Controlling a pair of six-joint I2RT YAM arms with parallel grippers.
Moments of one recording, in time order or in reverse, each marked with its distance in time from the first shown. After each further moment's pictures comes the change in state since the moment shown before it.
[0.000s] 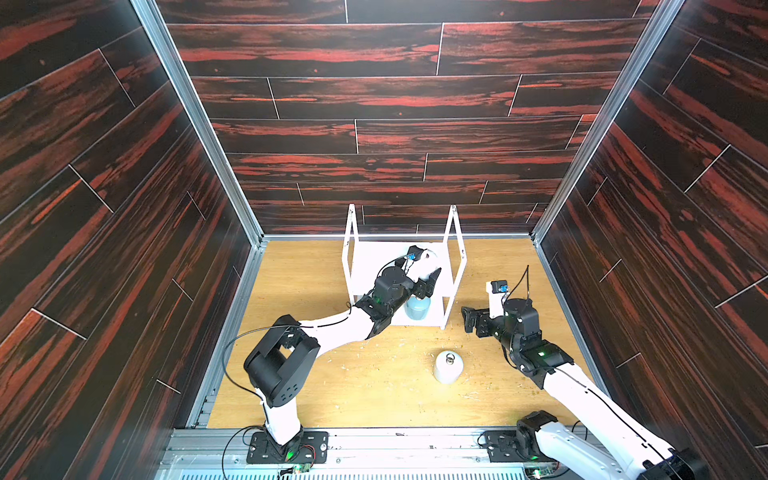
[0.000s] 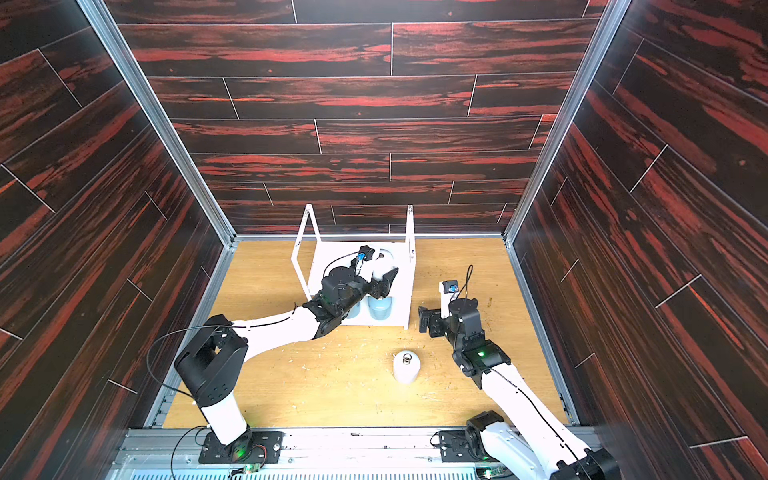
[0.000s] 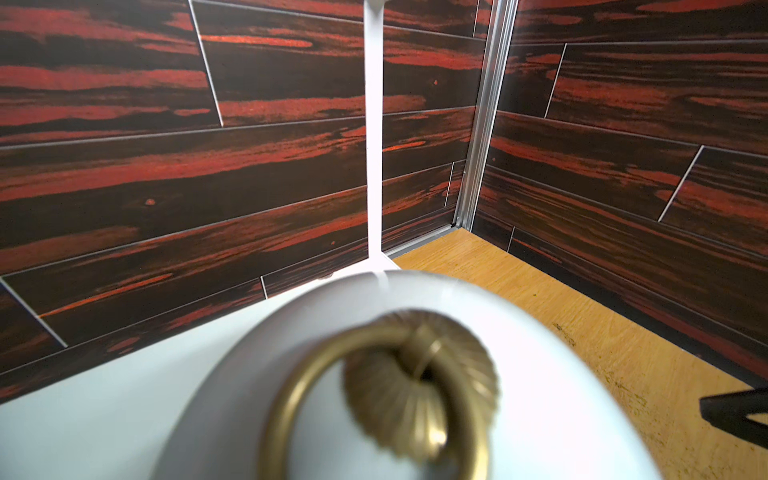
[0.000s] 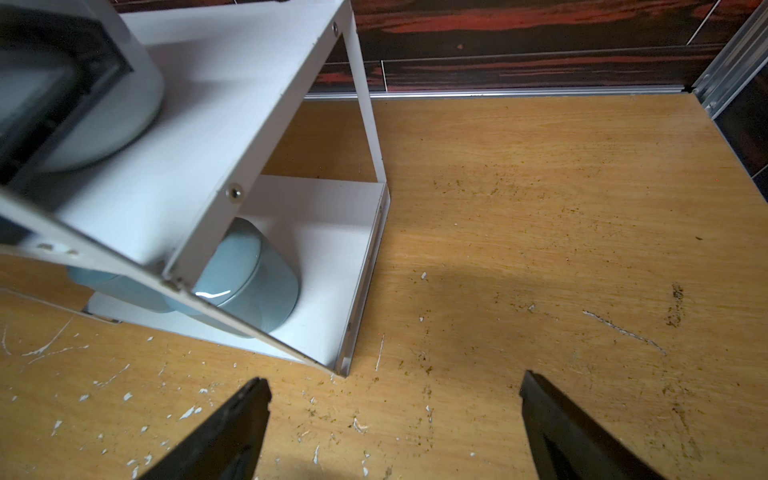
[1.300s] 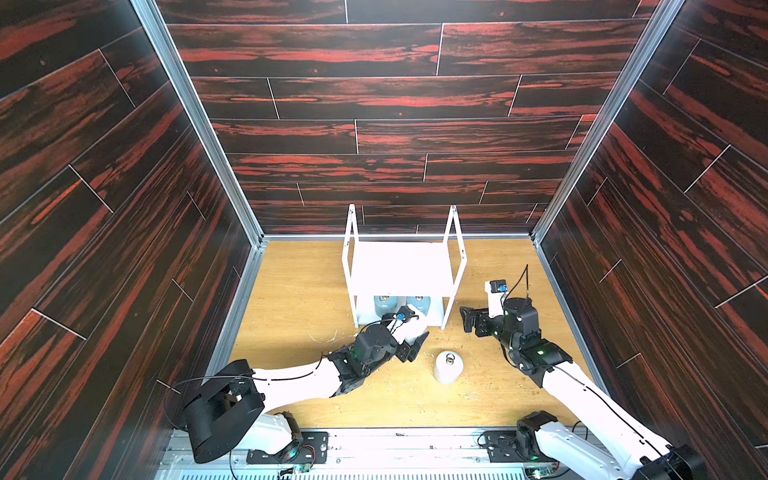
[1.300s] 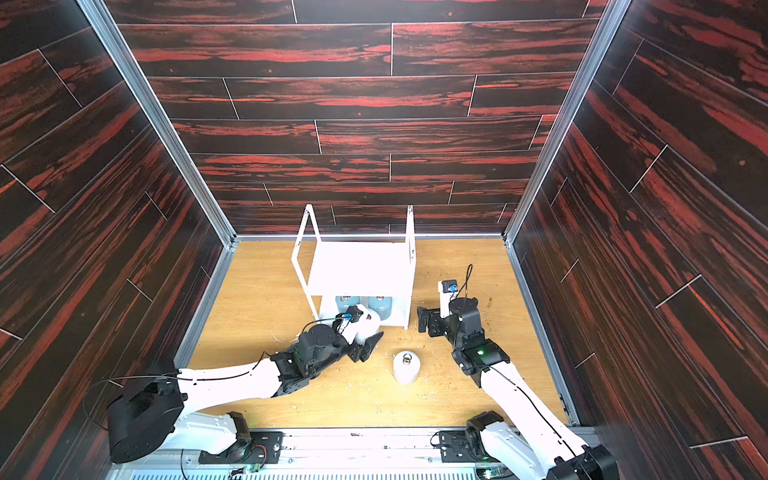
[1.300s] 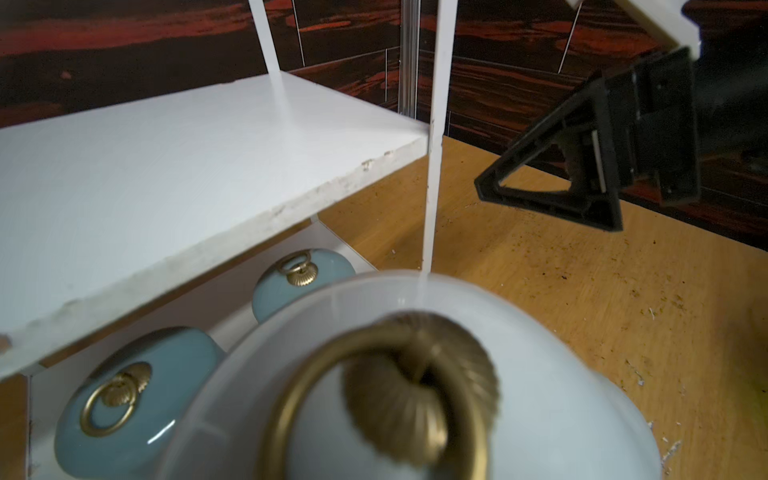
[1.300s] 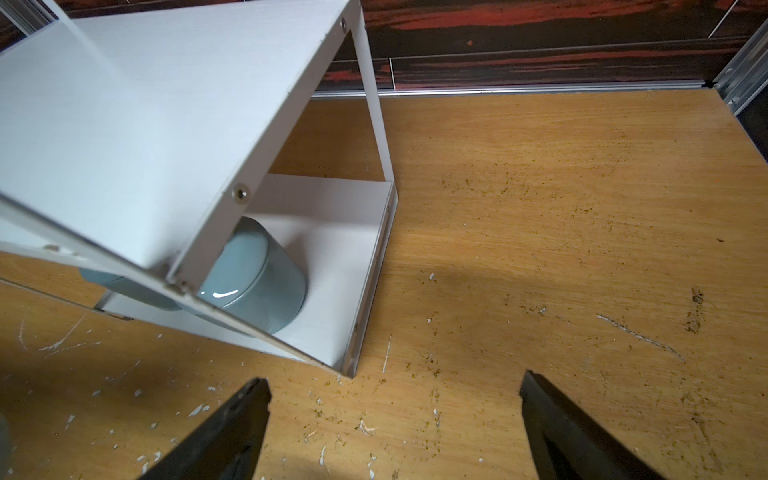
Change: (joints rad) left arm -0.225 -0.405 -0.548 -0.050 -0.093 -0.002; right arm -0.011 0.016 0.000 0.018 -0.032 0.000
